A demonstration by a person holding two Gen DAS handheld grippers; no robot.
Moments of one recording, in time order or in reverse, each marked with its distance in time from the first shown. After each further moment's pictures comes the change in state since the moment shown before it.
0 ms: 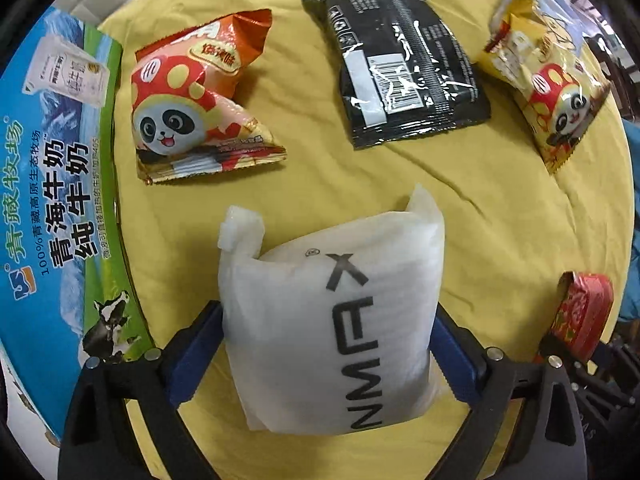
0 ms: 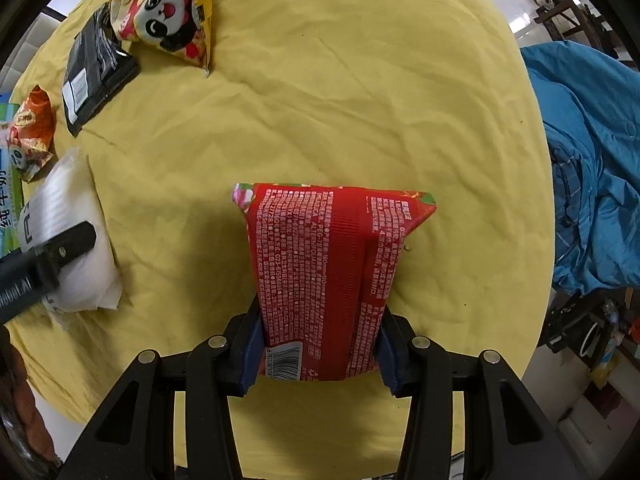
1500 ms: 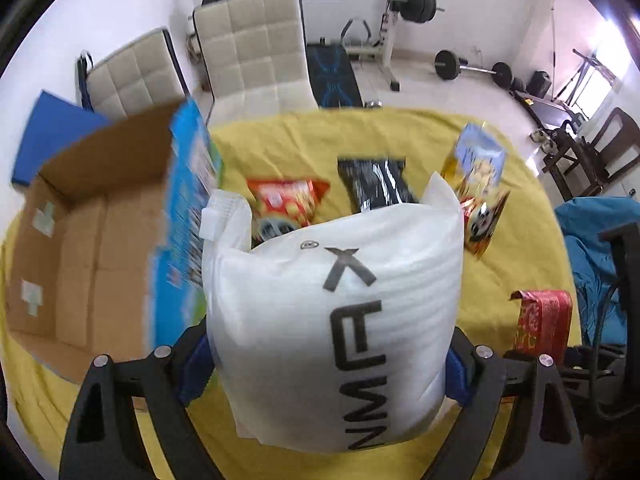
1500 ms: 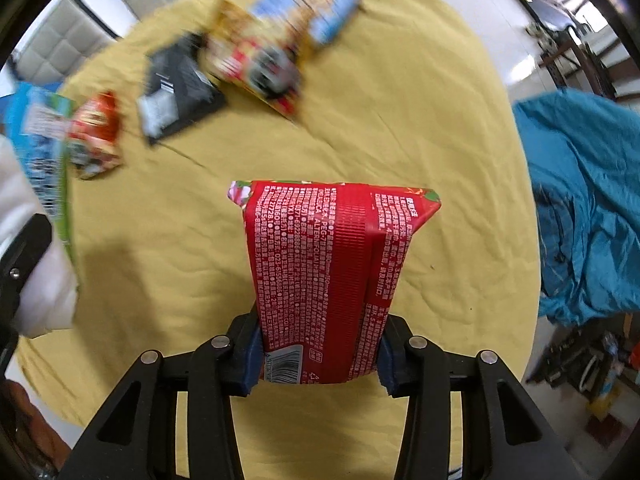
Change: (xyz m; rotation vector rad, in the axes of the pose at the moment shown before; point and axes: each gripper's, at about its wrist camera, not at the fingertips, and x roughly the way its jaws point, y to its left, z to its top) left arm -0.084 0.064 -0.162 -0.049 -0.539 -0.032; right arm -0.073 0.083 -0.028 -0.071 -0.183 0.036
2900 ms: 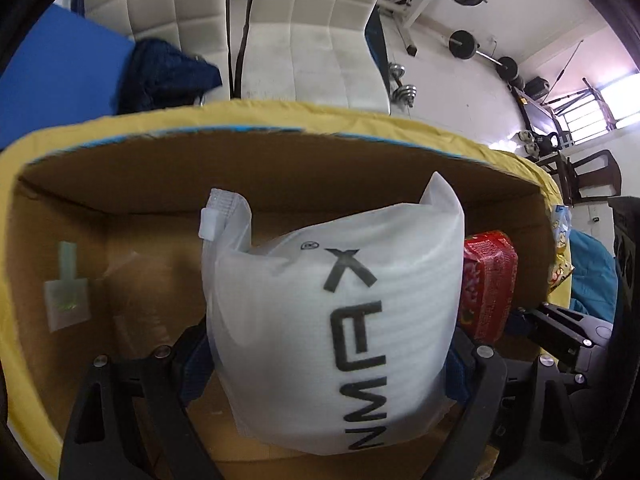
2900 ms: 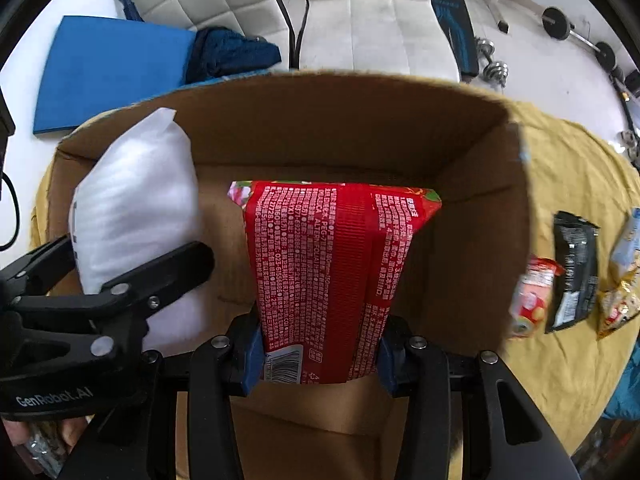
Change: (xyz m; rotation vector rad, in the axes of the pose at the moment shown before) left arm 0.126 0.295 0.133 -0.124 0.297 -0.252; right arm 0.007 0.389 0.118 -0.270 0.007 0.106
